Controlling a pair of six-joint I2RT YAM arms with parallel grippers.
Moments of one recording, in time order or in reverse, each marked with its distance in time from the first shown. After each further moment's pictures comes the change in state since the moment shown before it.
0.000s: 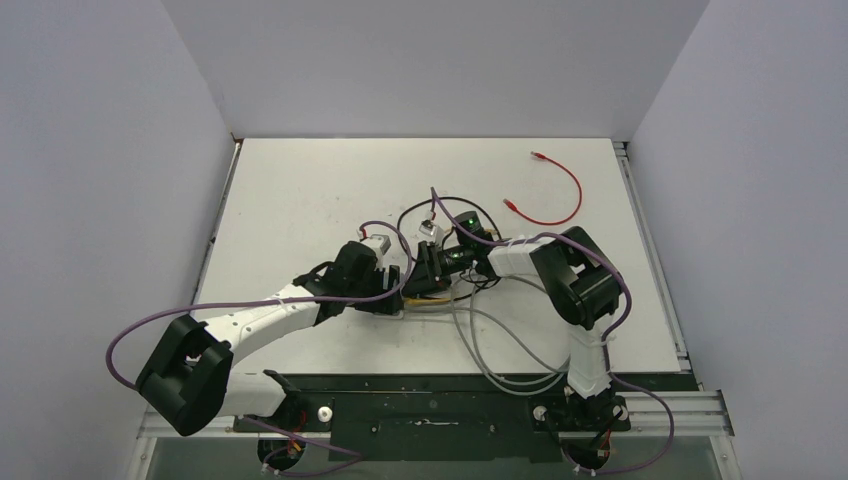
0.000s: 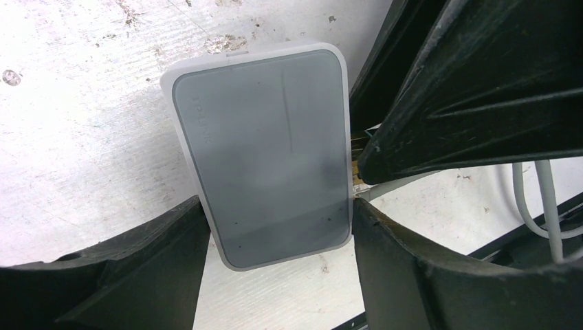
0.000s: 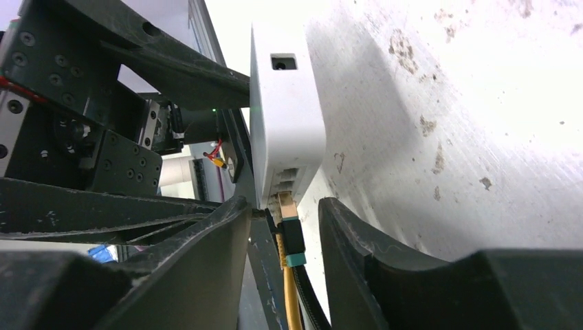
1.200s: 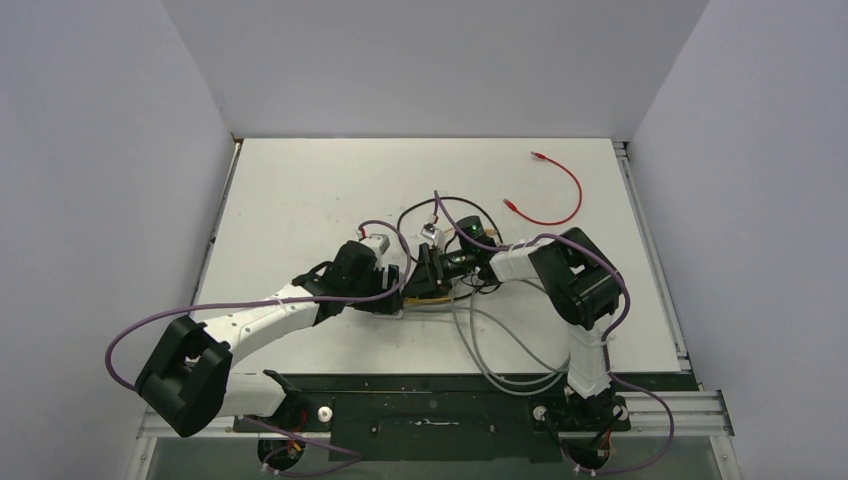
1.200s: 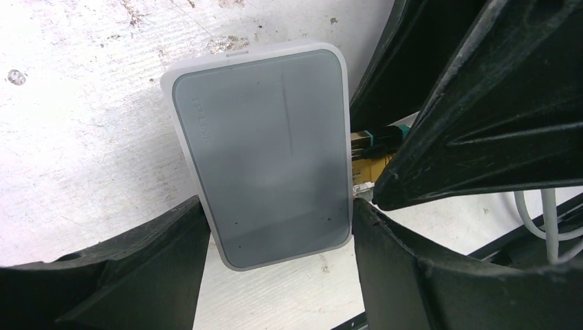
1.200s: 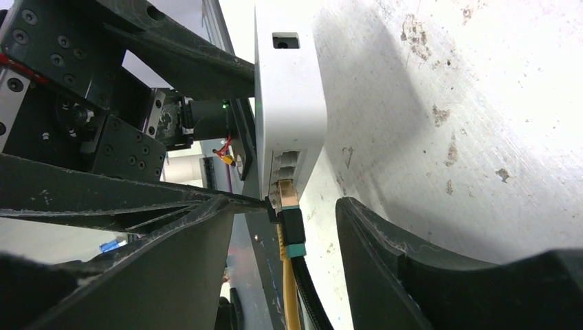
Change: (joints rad) left arm 0.006 -0.005 0.000 -0.003 0.000 -0.001; right arm 0.000 0.000 -0.061 0.123 -0.027 0.069
